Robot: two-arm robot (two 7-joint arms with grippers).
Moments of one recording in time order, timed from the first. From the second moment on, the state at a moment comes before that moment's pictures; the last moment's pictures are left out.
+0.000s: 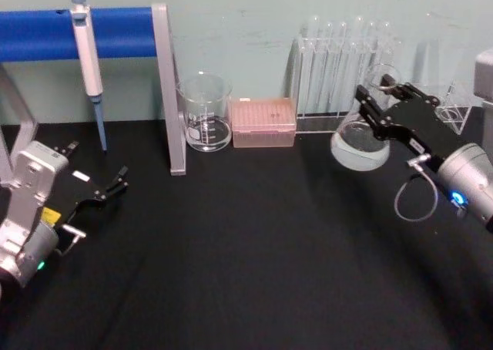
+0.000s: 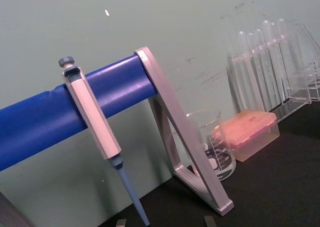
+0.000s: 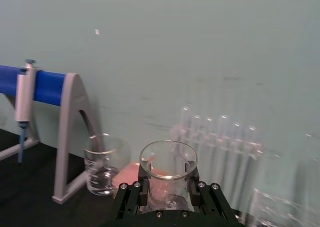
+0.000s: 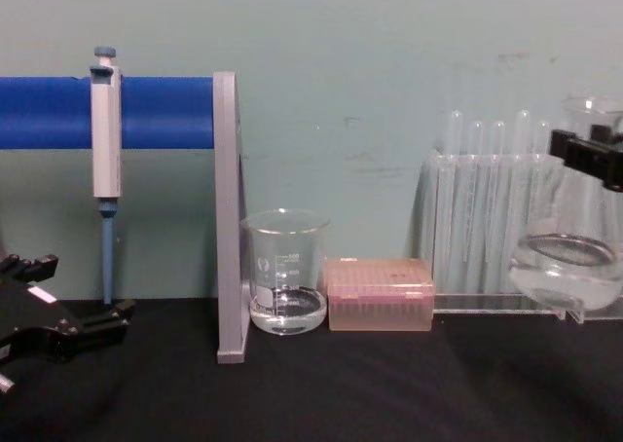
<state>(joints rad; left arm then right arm) -0.20 0.60 0.45 -1.41 -0.25 -0.12 0.03 0.19 0.42 -0.22 -1.62 0.39 0.05 0.22</state>
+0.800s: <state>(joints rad) -0.20 0.60 0.45 -1.41 -0.25 -0.12 0.03 0.20 0.39 -0.21 -1.61 0.37 0.08 0.32</state>
